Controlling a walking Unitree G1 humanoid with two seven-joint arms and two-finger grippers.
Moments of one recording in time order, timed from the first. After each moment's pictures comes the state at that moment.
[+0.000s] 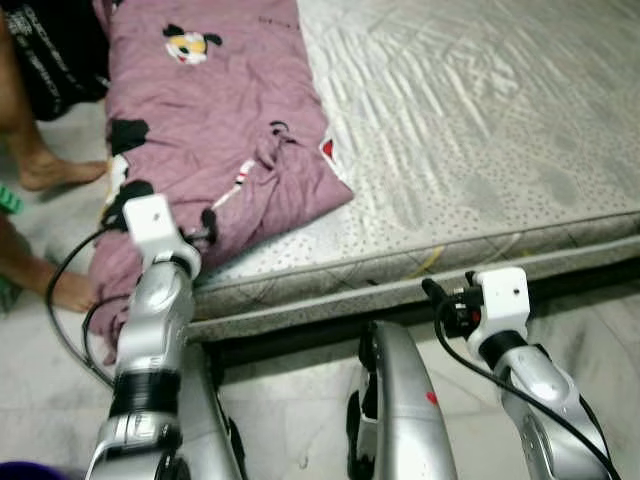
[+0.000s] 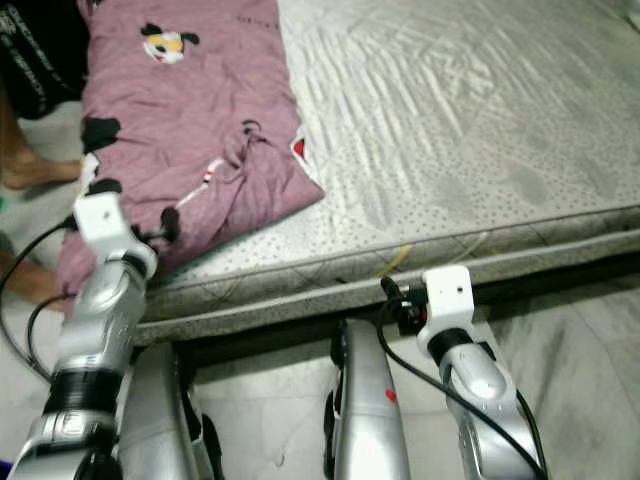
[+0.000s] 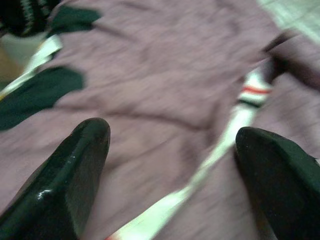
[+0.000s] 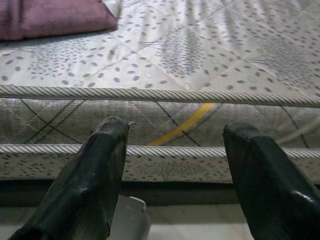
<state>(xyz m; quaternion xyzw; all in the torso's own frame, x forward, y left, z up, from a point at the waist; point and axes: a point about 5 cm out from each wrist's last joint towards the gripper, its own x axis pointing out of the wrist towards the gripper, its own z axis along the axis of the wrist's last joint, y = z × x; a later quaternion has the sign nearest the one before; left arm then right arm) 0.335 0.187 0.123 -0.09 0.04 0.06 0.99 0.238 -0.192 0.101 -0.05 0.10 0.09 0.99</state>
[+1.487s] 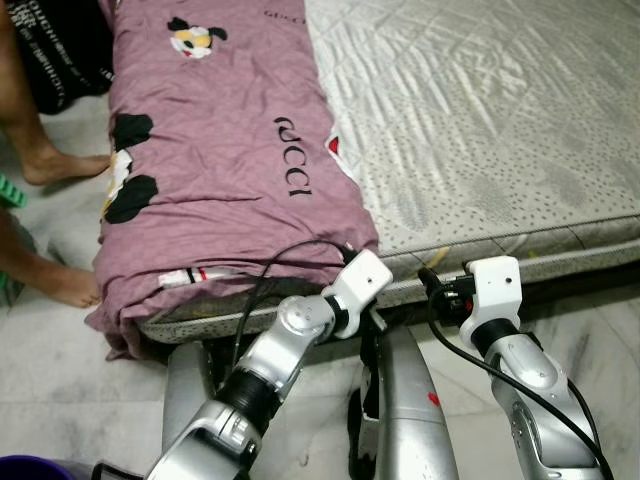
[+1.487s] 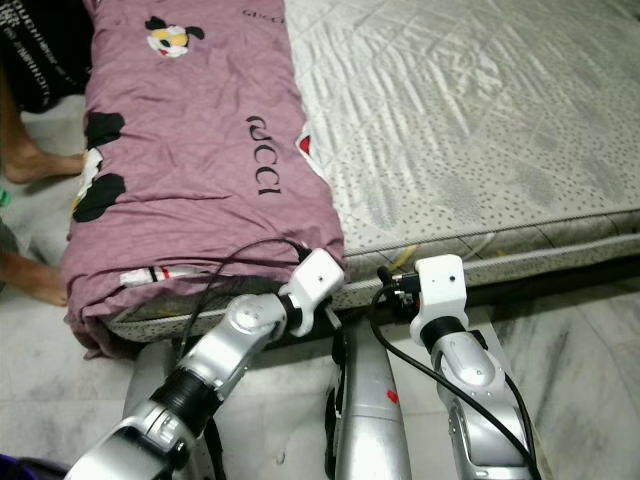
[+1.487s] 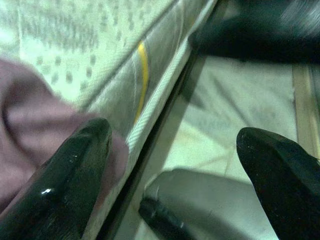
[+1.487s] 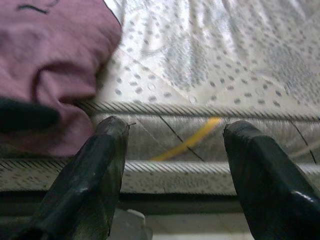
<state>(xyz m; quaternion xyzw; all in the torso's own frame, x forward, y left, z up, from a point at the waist) 0.287 -0.011 0.089 0.09 0.10 -0.49 0.86 0.251 -0.185 0.104 -0.05 0.09 0.08 0.99</state>
